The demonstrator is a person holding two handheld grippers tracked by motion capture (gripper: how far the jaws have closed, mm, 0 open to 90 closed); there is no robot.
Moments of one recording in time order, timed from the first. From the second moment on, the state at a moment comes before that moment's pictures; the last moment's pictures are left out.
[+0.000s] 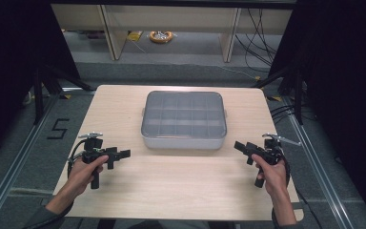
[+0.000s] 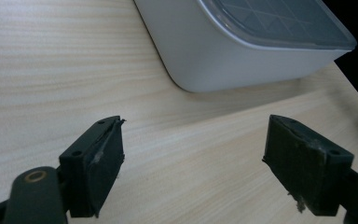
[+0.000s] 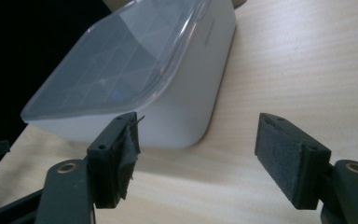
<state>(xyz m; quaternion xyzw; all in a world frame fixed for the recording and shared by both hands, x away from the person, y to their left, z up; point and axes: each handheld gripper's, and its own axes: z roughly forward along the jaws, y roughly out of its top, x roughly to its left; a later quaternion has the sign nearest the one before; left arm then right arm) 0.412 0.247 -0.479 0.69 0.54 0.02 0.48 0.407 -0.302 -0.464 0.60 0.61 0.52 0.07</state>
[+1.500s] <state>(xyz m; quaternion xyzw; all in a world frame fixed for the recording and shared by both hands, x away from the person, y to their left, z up) 0.540 0.186 -0.441 0.68 0.58 0.04 0.44 0.534 -0.256 -0.444 0.61 0.64 0.47 0.07</state>
